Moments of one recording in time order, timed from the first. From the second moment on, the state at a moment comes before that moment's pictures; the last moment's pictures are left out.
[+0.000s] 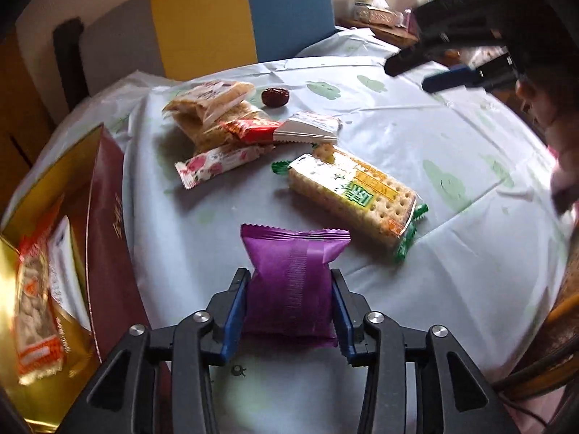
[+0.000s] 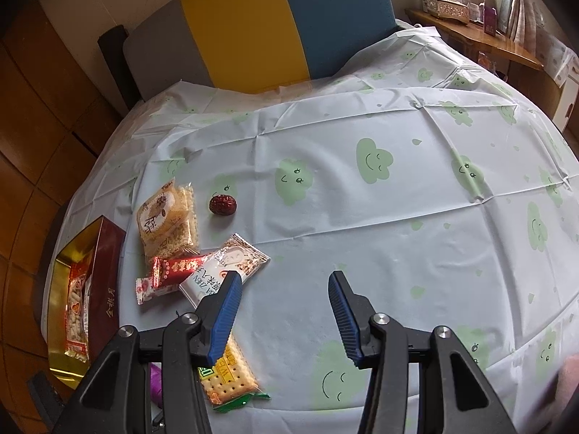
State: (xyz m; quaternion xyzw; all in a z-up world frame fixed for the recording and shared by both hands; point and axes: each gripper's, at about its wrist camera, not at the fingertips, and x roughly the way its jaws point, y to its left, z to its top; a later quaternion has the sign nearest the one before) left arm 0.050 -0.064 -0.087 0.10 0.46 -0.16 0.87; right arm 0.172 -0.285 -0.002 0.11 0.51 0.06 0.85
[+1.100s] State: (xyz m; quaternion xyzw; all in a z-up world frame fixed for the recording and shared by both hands) left arm 0.050 -0.059 -0.091 0.07 0.44 -0.18 0.88; right arm 0.306 -0.211 -0.055 0.14 0.57 0.09 0.80
